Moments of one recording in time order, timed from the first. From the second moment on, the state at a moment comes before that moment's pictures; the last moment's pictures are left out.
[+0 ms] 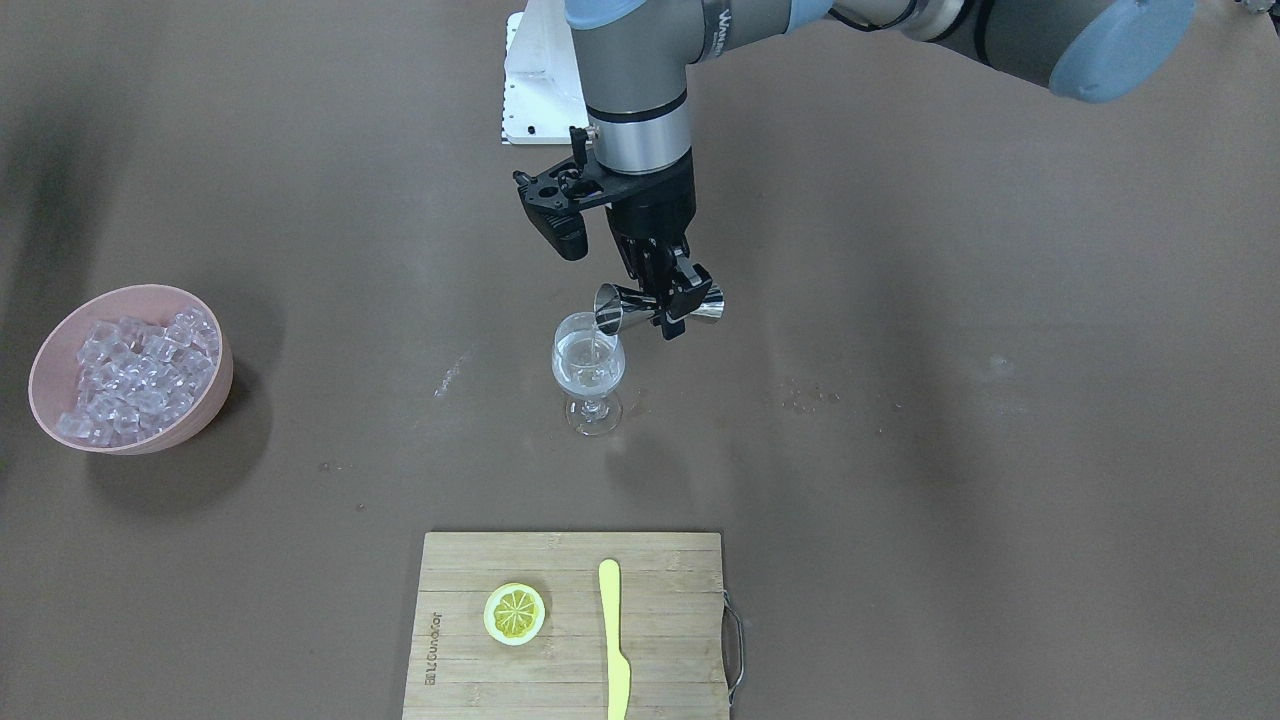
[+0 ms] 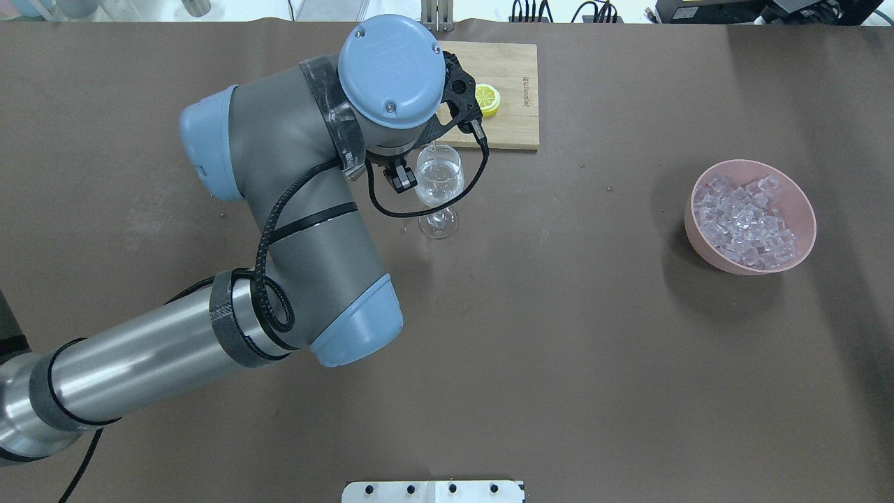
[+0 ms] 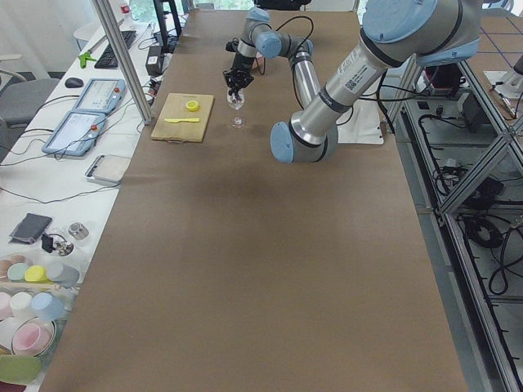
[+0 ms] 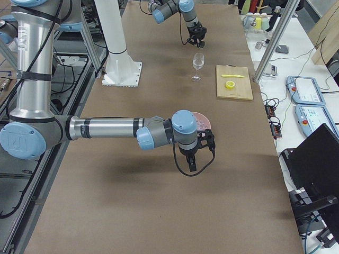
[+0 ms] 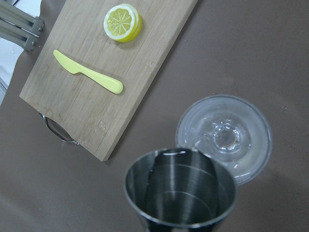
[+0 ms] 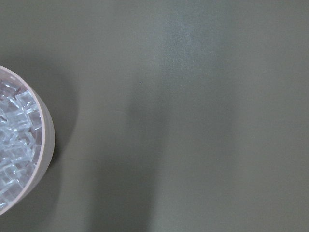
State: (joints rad) left arm -0.60 -2.53 -1.68 -1.21 -1.57 -0.04; right arm 1.50 -1.69 1.73 -1.30 2.36 0.08
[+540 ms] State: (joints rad) left arm -0.58 -2.56 -1.68 -1.13 -1.47 -0.02; right arm 1.50 -1.69 1.73 -1.30 2.36 0.08
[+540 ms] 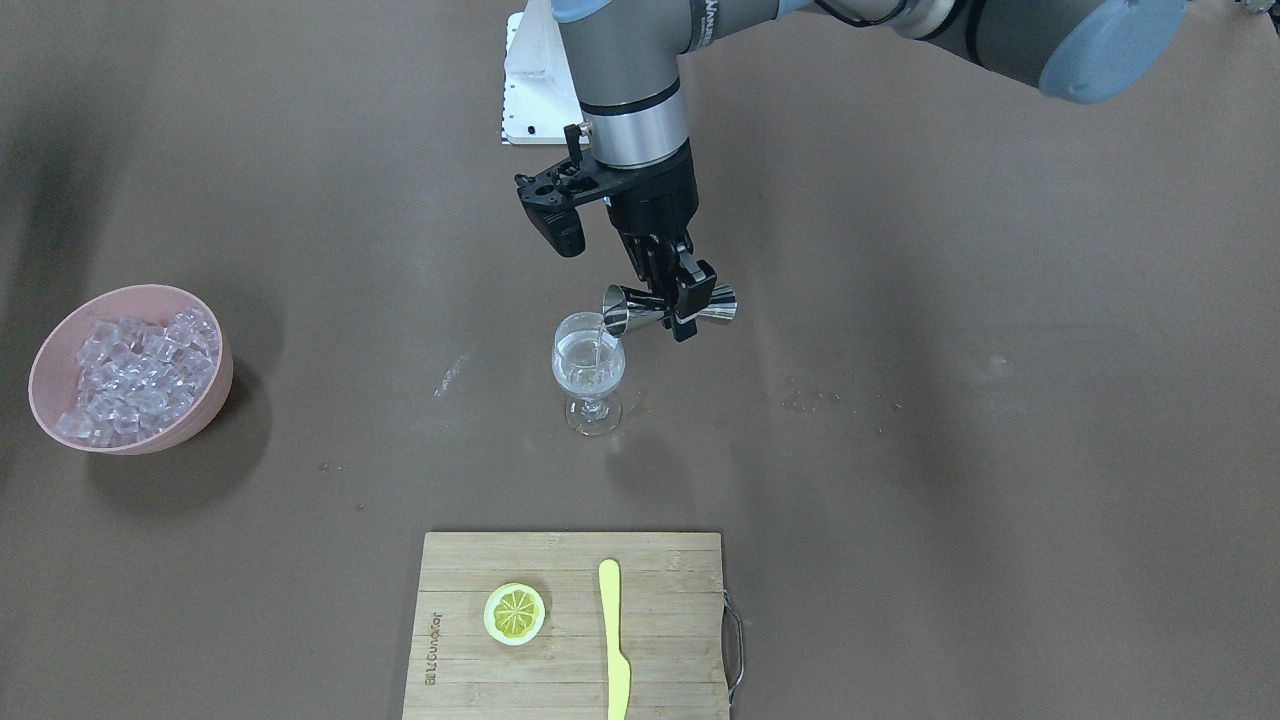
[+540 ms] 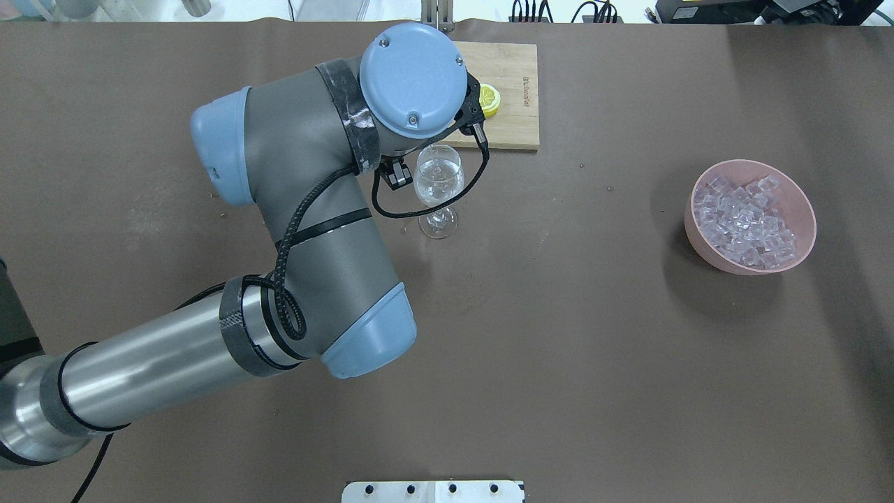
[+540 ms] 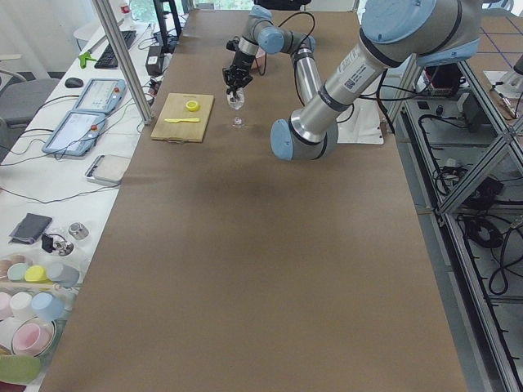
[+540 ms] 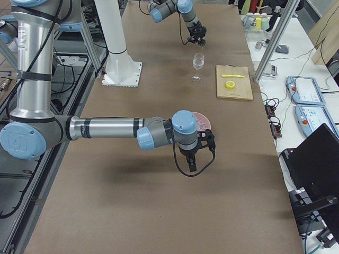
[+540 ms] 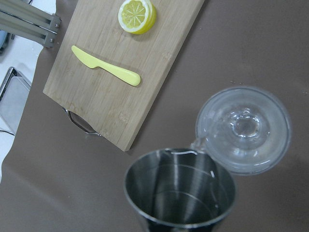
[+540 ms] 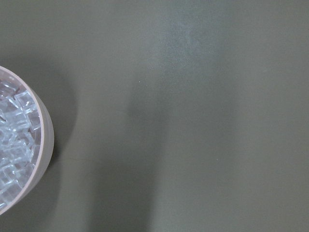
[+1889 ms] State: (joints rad) left arm -0.51 -2.63 -1.62 -1.00 -1.36 0.02; right arm 1.50 -1.69 1.72 -1.30 2.36 0.08
